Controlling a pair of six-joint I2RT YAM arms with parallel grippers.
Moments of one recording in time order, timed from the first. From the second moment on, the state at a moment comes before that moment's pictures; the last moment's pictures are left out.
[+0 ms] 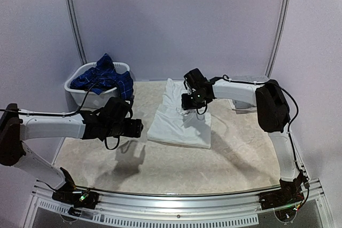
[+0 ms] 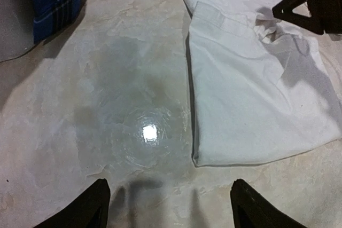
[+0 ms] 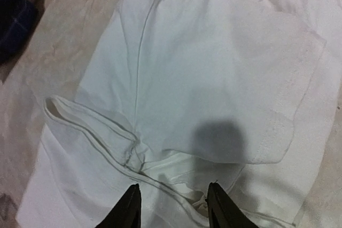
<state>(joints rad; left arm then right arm) -0.78 1.39 0.76 -0.18 -0.33 -0.49 0.68 2.32 1.90 -0.51 0.07 0.44</state>
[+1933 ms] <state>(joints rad) -0.80 1.62 0.67 0.09 -0.20 -0.67 0.76 1.31 0.67 -0.17 -0.02 0.73</state>
